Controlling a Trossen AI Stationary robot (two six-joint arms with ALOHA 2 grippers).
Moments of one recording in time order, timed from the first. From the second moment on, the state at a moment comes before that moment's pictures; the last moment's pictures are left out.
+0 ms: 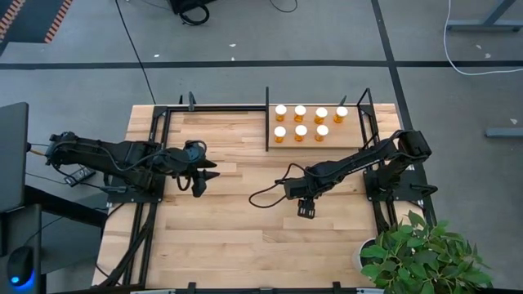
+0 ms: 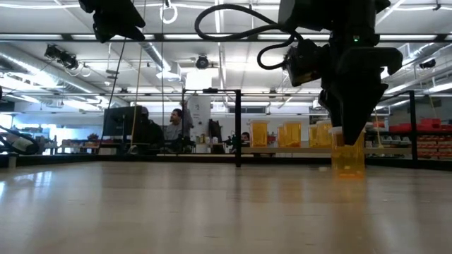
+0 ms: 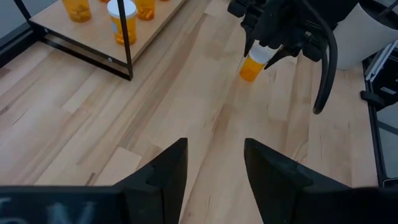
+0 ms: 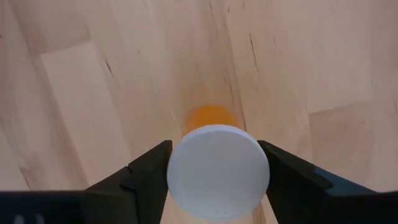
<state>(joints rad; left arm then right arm) -0.17 0.94 0.89 -0.60 -0.30 -0.49 0.19 1.69 1.09 -0.83 0.04 0.45</state>
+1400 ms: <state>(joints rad) -0.17 0.94 0.89 -0.62 -0.30 -0.53 -0.31 1.18 1.14 -1.36 0.25 0.41</state>
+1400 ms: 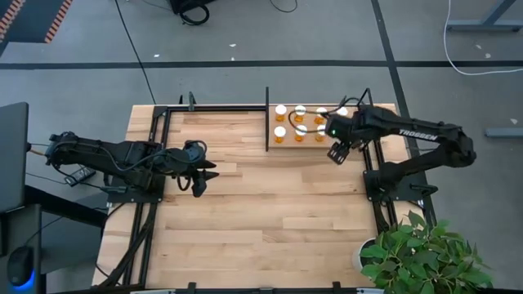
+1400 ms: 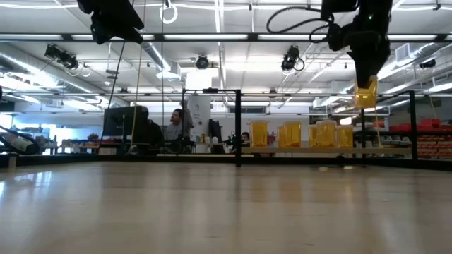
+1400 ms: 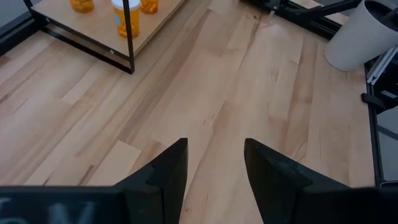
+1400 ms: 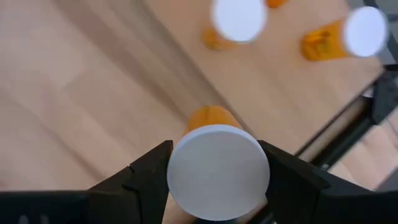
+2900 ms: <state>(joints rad) -0.17 0.94 0.89 -0.69 -0.30 -0.57 -0.78 1.41 1.10 -1.18 0.17 0.18</state>
